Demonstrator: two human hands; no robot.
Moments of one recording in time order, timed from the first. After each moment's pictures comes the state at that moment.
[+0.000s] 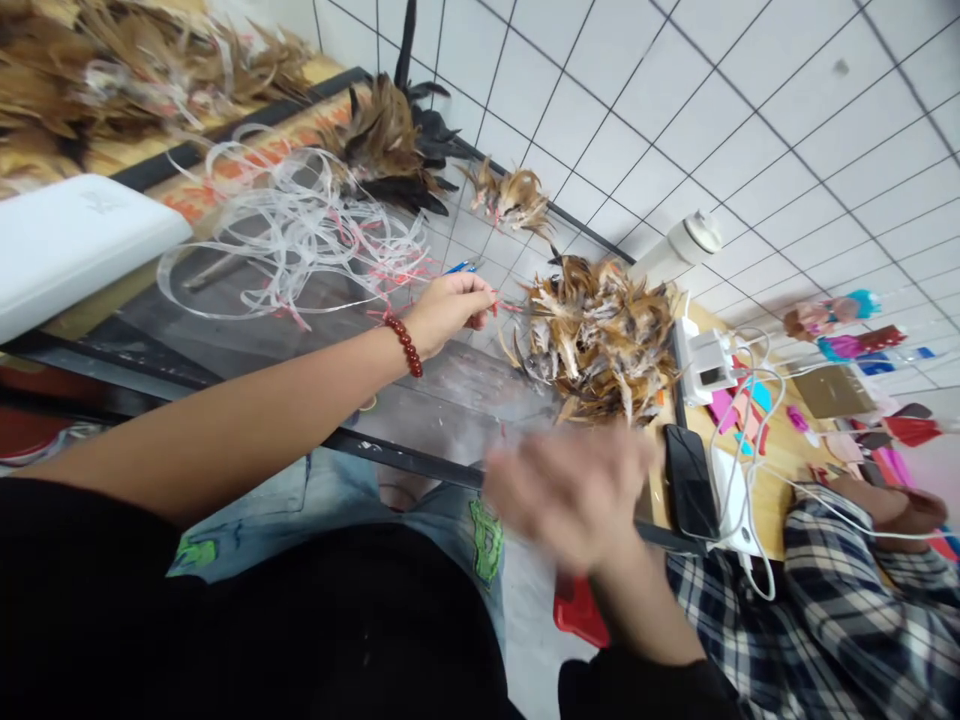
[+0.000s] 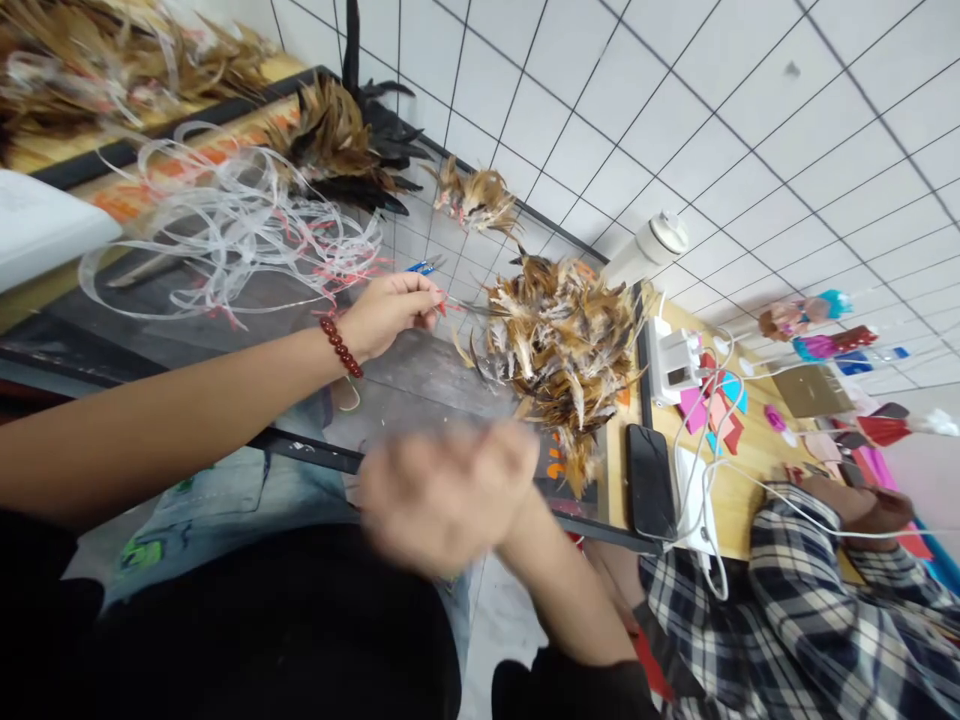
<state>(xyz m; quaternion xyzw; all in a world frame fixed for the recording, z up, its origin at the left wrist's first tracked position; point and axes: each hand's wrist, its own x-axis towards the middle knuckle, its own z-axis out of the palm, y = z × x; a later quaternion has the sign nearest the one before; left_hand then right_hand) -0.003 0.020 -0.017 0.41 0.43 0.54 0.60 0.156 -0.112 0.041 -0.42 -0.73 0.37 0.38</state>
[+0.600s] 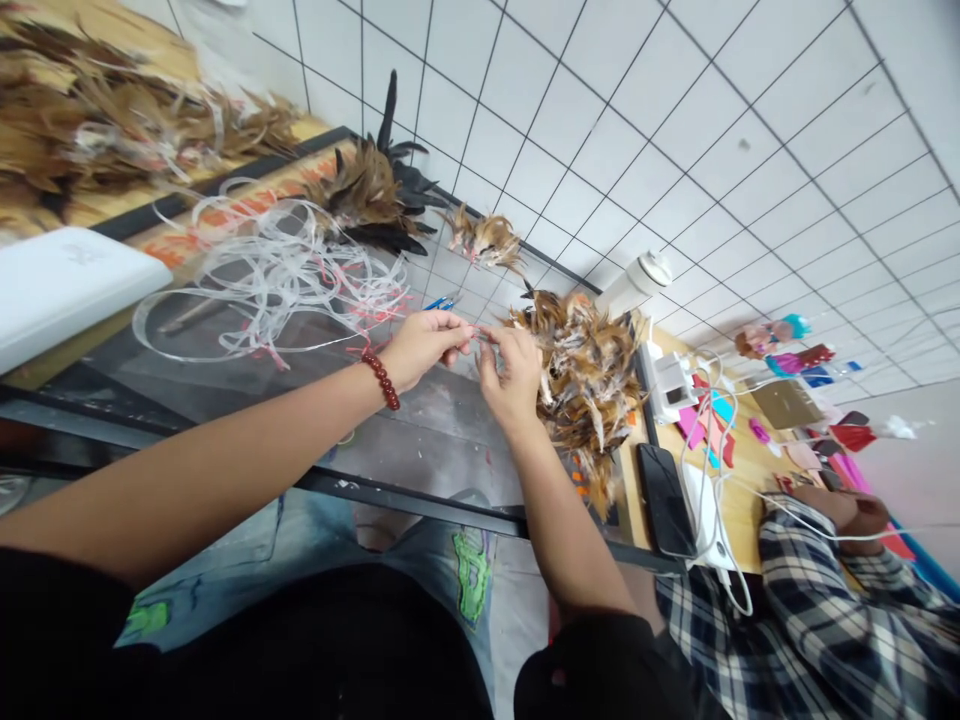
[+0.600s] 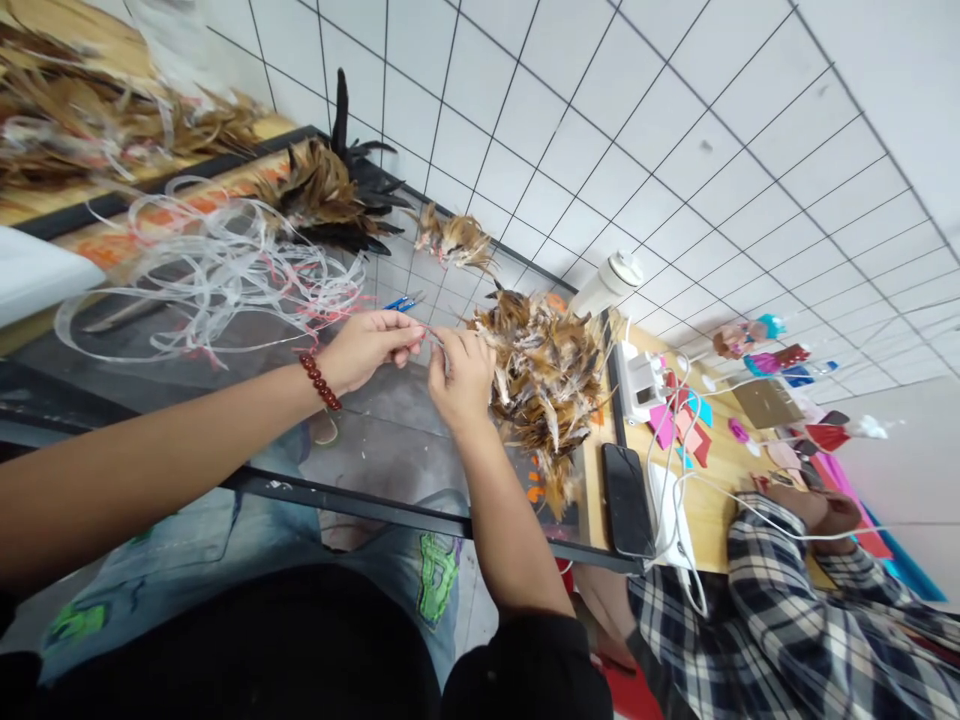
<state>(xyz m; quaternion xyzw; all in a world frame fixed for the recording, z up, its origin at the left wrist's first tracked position) -0.008 0.020 -0.018 0.42 0.42 0.53 0.61 0.146 0.008 -0.028 -0.48 -0.79 -0.03 0.38</state>
